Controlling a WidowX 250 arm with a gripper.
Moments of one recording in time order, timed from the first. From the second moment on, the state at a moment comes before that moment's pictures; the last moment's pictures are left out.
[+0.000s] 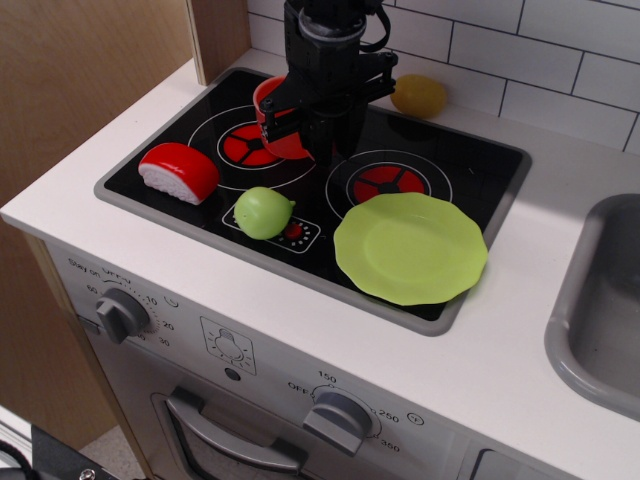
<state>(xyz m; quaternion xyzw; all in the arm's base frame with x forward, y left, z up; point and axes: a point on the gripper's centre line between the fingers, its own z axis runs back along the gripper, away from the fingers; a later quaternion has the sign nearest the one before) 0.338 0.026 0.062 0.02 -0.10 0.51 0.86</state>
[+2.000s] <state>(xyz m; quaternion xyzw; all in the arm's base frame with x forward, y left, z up) 0.264 -0.081 0.084 -0.06 -0.03 0.34 0.94</state>
